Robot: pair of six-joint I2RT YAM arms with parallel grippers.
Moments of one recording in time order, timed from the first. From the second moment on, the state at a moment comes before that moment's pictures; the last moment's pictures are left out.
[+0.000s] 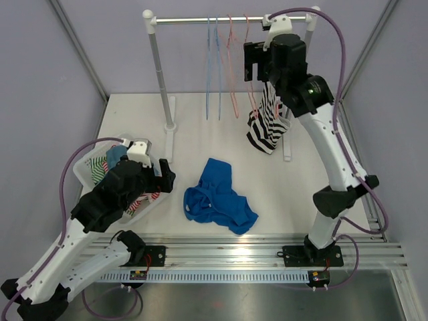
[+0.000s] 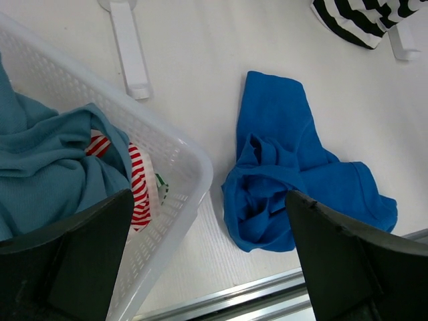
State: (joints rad) left arm -0.67 0.65 0.91 -0.78 -0.30 -0.37; right arm 0.53 1.84 2.37 -0.76 0.35 0.04
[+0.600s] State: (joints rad) left arm -0.97 1.35 0.97 -0.54 -0.21 -0.52; right arm 0.53 0.98 1.45 -0.51 -0.06 0.14
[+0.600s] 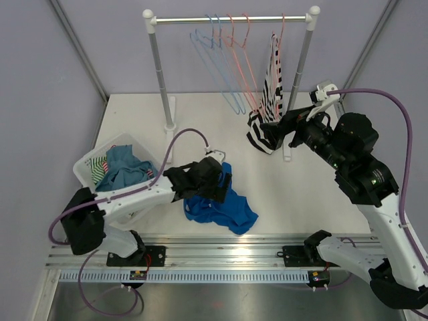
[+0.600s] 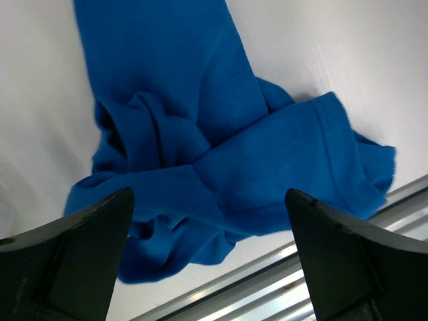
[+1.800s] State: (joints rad) left arm -0.71 1.02 1.20 -0.82 -0.41 -0.49; right arm 0.53 0.93 1.35 -0.45 -0.18 0.19
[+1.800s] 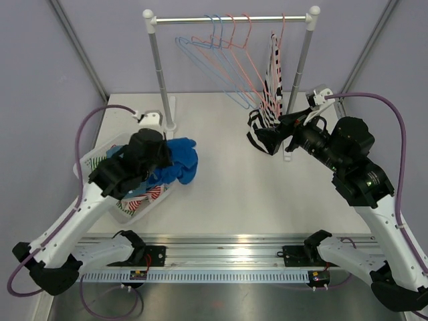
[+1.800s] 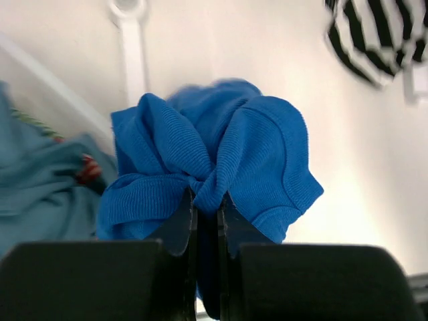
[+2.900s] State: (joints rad) left arm 0.25 1.37 0.99 -0.81 -0.09 -0.40; right arm 0.48 1.18 1.57 -0.46 0.02 0.21
